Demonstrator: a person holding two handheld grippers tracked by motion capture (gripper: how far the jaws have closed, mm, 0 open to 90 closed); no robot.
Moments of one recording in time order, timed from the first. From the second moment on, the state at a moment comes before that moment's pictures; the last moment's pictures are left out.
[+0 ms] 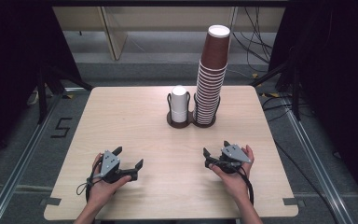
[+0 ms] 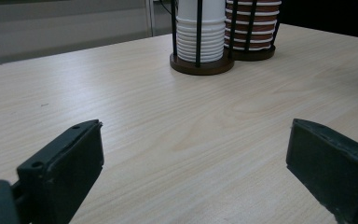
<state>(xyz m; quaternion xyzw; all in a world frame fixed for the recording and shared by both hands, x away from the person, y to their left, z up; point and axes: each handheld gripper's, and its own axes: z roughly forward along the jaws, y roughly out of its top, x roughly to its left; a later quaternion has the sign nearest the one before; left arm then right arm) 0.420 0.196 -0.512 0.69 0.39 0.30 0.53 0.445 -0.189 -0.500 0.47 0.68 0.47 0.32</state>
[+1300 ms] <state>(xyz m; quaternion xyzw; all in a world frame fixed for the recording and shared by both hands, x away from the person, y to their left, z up) 0.545 0.134 -0.411 0.69 0.34 0.30 0.56 0.539 -0.110 -0.481 0.40 0.71 0.49 0.31</state>
